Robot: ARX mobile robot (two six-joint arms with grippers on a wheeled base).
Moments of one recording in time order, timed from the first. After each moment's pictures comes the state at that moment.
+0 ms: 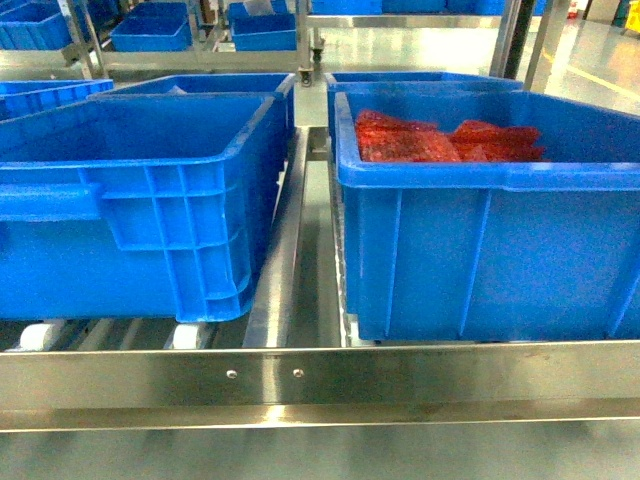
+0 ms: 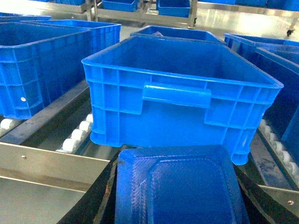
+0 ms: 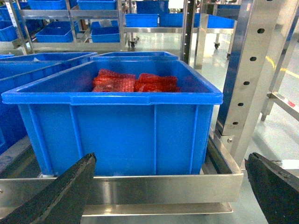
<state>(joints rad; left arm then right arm) -0.32 0.27 0.09 0.05 -0.48 -0.12 0.00 0.01 0.01 -0.01 0.00 0.00</state>
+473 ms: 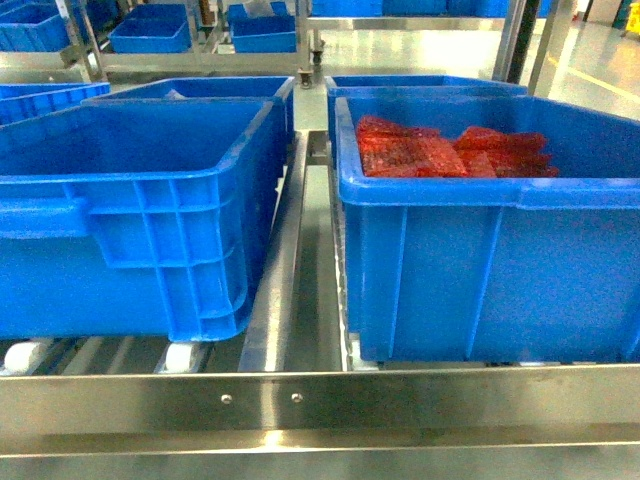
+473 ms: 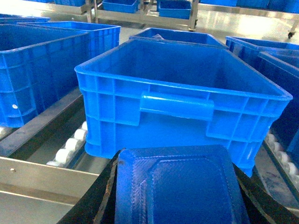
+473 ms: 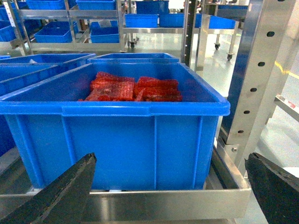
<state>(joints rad) -0.32 0.27 0.09 0.05 -0.48 -0.12 0.00 0.01 0.01 0.00 0.00 0.00</state>
